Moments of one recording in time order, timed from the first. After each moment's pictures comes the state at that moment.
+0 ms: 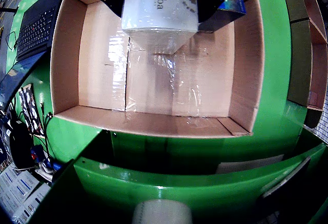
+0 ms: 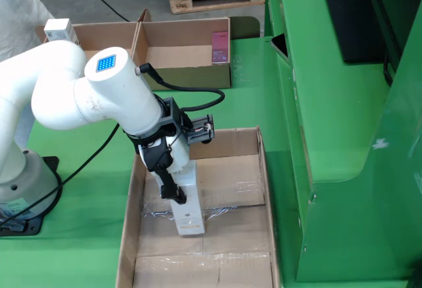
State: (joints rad) arm 0.02 -0.63 -0.53 -0.13 1.61 -0.04
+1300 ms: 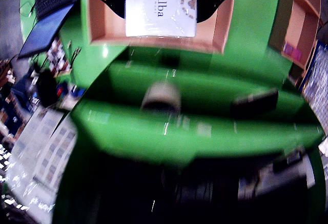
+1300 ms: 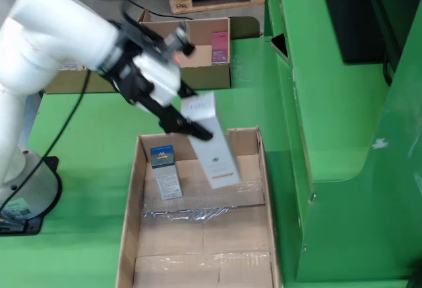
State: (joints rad) arm 0.13 -0.64 -0.04 -0.15 1.50 -0.01
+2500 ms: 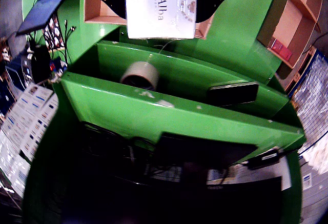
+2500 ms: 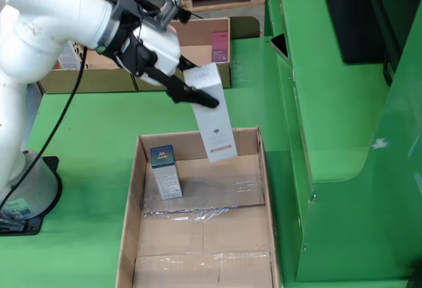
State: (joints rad) arm 0.23 -0.61 -0.03 -0.08 1.49 -0.06
